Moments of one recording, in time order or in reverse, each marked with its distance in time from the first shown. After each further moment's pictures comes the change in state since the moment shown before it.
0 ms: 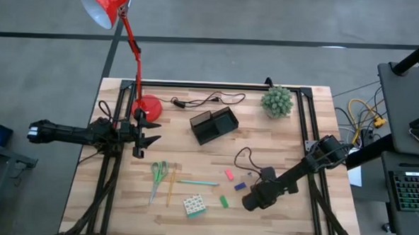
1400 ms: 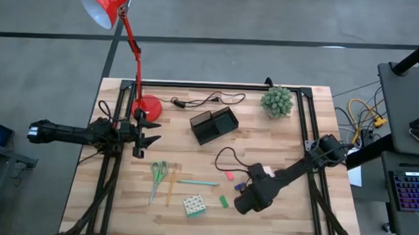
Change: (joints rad) left arm 0.000 0.000 0.000 0.001 0.000 0.000; right arm -0.027 -0.002 0.326 -0.239 0.295 -0.154
